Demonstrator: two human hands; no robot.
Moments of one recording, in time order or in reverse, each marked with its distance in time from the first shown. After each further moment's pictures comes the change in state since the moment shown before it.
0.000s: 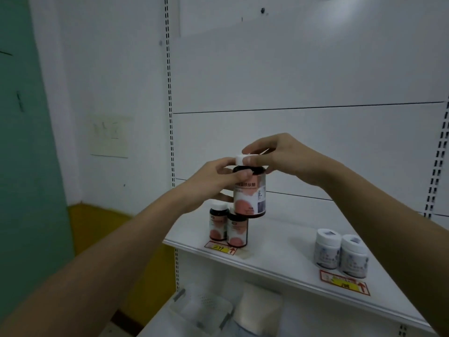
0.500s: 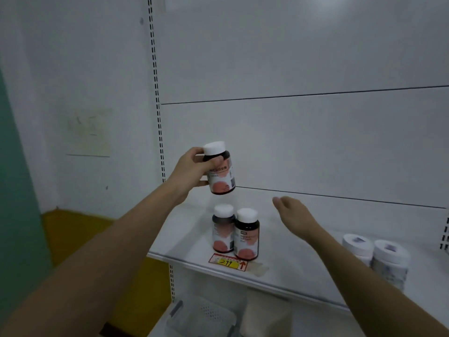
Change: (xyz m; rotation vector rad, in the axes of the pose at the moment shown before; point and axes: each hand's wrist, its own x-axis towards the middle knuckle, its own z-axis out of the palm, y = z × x) left_hand 0.096 -0.087 -0.072 -0.167 0.281 -0.029; right_hand 0.033 0.173 0.090 -0.190 0.263 0.437
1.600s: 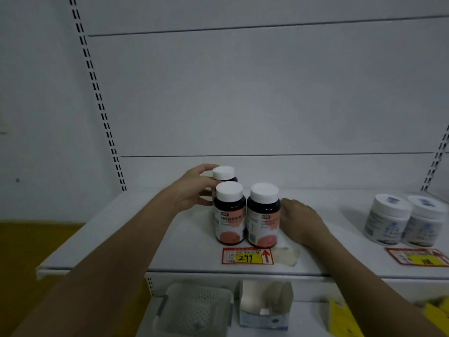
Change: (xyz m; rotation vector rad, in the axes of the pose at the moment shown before) left_hand 0.091 -0.157 0.004 -0.024 -0.508 -0.409; right_hand 0.014 0.066 0.094 -0.558 0.005 0.179
